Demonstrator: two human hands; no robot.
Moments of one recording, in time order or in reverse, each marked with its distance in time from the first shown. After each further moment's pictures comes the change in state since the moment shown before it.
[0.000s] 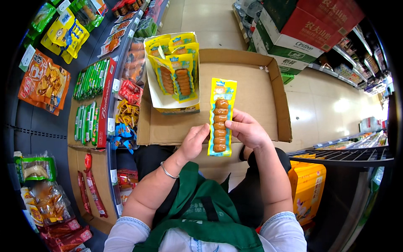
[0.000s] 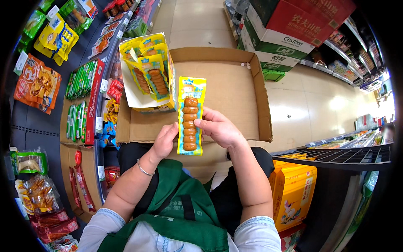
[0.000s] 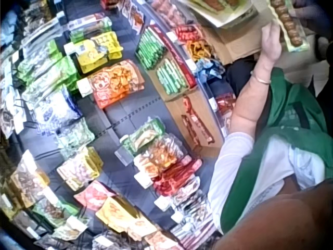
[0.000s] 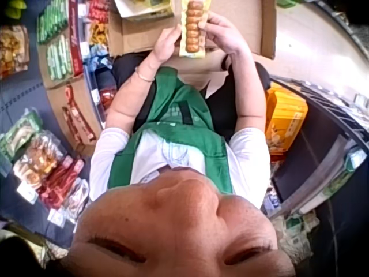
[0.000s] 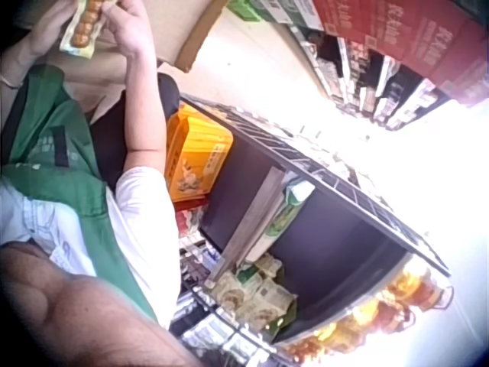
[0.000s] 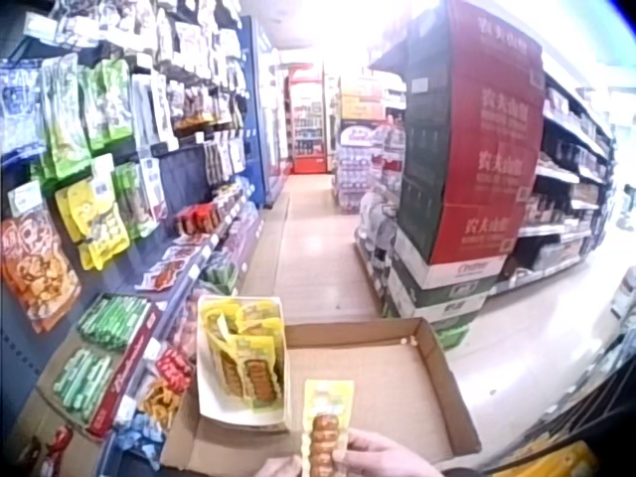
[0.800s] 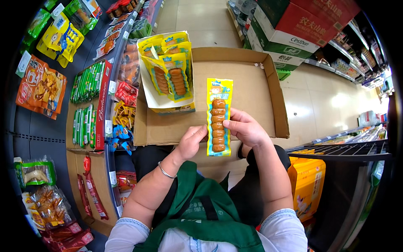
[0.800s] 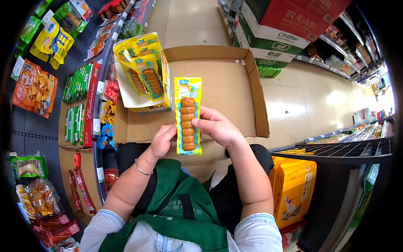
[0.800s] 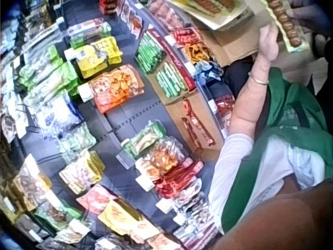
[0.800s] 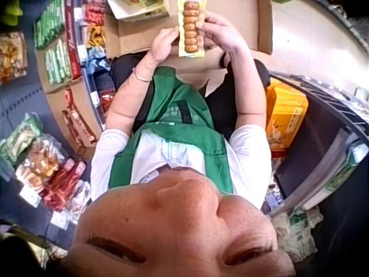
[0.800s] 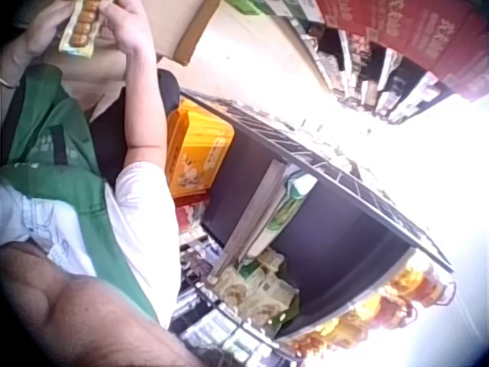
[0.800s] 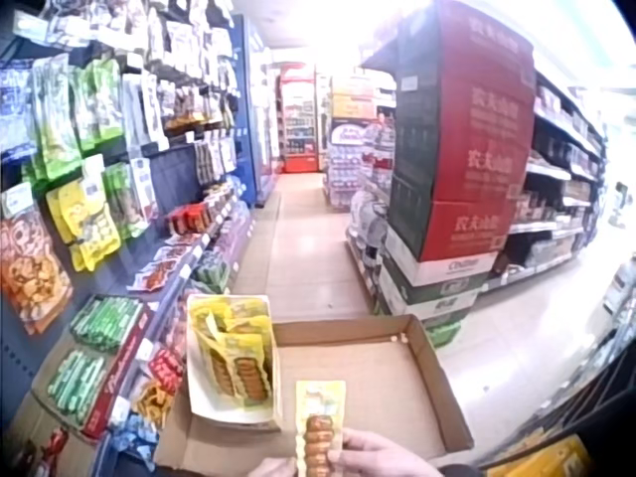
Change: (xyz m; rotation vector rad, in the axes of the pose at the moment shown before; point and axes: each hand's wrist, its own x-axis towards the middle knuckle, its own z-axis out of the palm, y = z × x) left_hand 0.001 -0.003 -0.004 0.023 -0.093 -0.057; right_hand -0.010 -0.005 -0.005 -0.084 0.004 0.025
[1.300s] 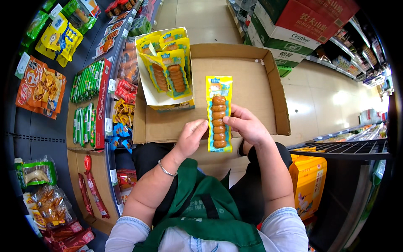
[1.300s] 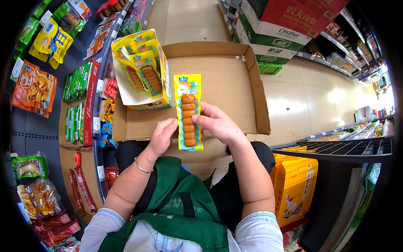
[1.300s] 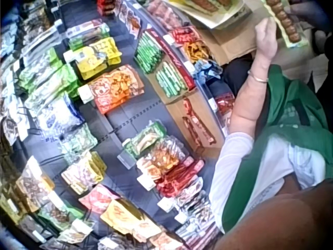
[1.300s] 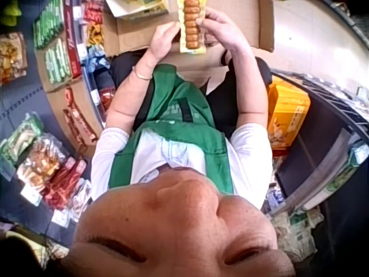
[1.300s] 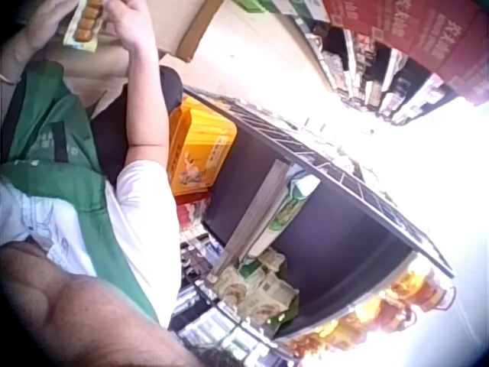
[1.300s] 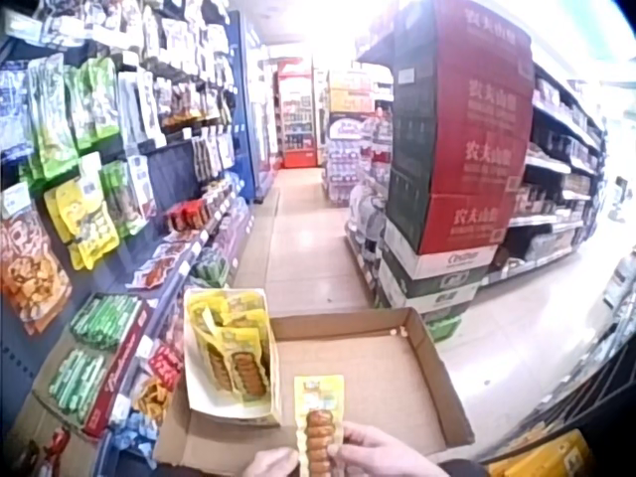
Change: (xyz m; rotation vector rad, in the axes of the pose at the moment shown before) left_hand 0.002 -0.001 0.002 0.281 0.211 0.165; right_hand 0.000 -0.003 0.001 -0.194 0.084 -0.033
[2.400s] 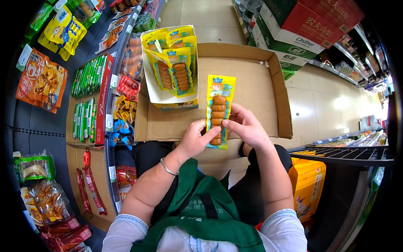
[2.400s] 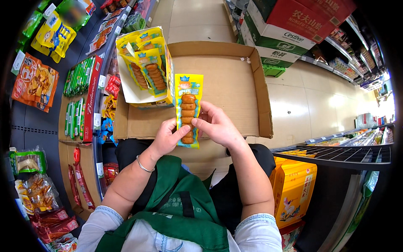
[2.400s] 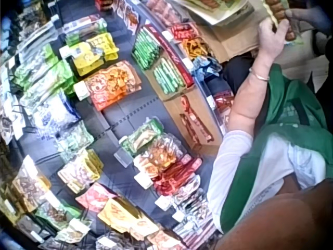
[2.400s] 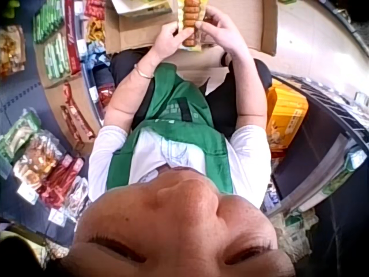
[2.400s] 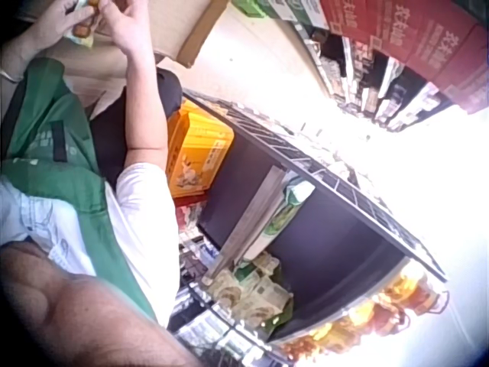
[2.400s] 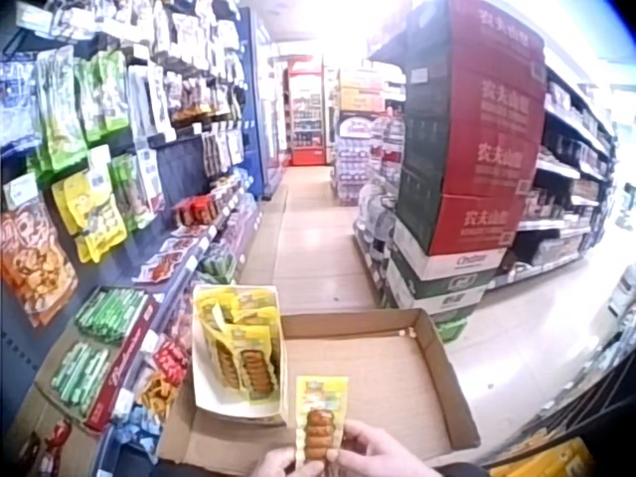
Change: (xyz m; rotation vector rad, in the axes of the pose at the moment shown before) left_hand 0.001 0.000 0.004 0.034 -0.024 -0.045; right_hand 0.004 0.007 0.008 -0.007 0.031 -0.083
